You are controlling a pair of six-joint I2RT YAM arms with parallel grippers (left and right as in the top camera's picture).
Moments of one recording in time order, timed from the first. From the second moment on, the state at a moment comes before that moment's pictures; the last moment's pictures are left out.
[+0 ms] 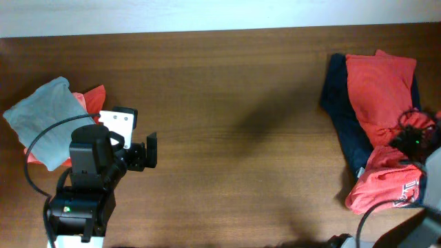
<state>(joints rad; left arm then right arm) -0.08 0.89 0.94 -0.72 0.03 0.07 -0.71 1.48 1.07 -0.76 0.09 0.17</state>
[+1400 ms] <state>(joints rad) -0.08 0.89 0.94 -0.69 0.03 0.07 0.07 1.24 1.43 -1.19 -0.36 -0.20</state>
